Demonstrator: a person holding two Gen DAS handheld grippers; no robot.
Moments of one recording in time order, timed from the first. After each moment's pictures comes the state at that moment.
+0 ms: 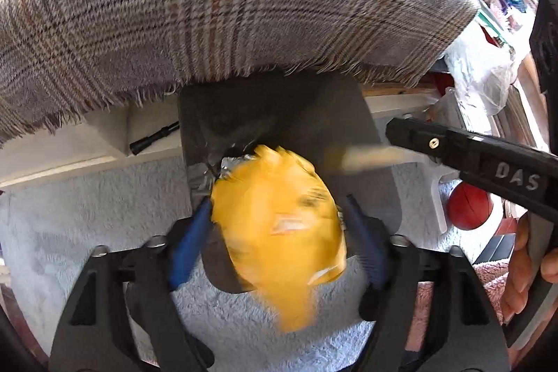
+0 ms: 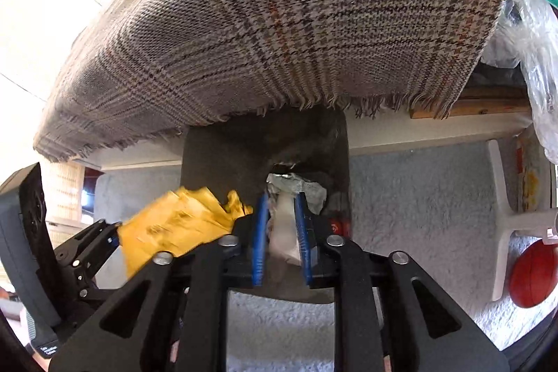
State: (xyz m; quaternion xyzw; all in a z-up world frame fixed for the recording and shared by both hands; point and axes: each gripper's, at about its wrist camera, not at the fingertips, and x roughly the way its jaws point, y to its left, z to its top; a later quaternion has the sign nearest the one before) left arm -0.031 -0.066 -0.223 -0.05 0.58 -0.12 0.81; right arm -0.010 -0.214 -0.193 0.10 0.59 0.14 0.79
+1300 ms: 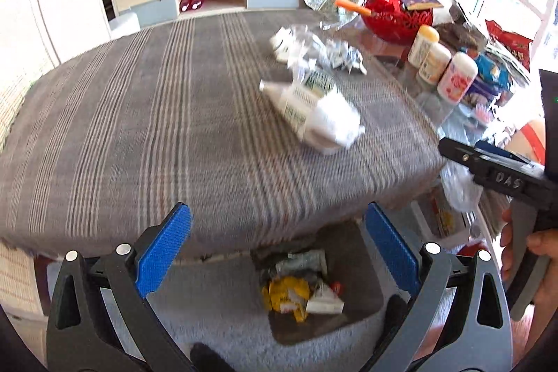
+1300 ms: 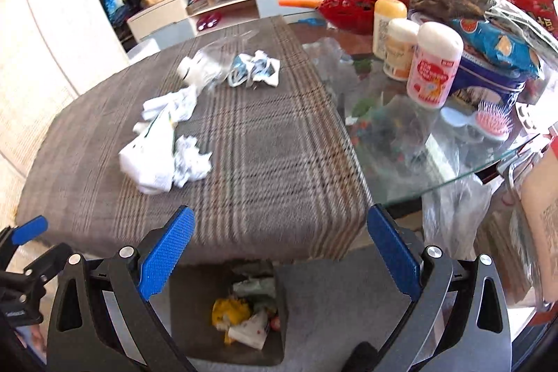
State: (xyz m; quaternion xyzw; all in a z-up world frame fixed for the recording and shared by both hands) left arm 0.032 -0.040 -0.033 0.00 0.45 -0.08 0.89; right arm 0.057 -0.267 -0.050 0.08 0.45 0.03 0.89
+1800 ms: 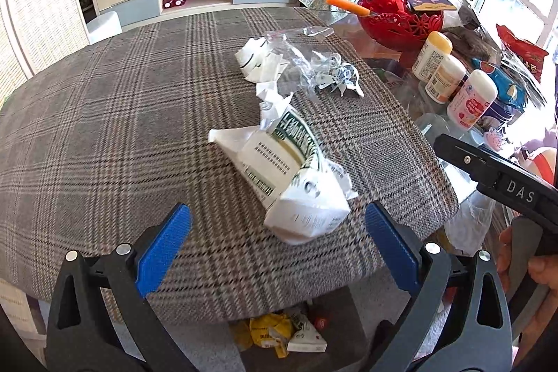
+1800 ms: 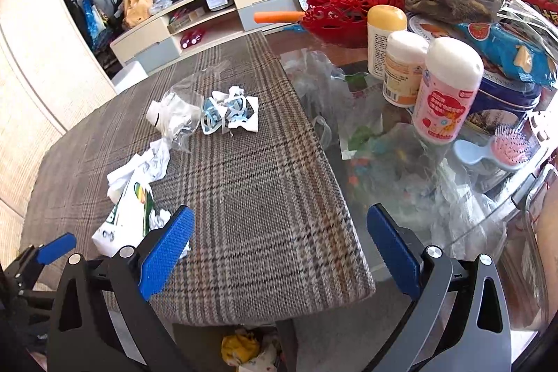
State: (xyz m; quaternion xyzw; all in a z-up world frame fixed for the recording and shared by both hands) left arm 0.121 -0.085 -0.053 0.00 0.46 -0.10 0.88; right arm 0.123 -0.284 -0.053 0.12 0.44 0.01 0.89
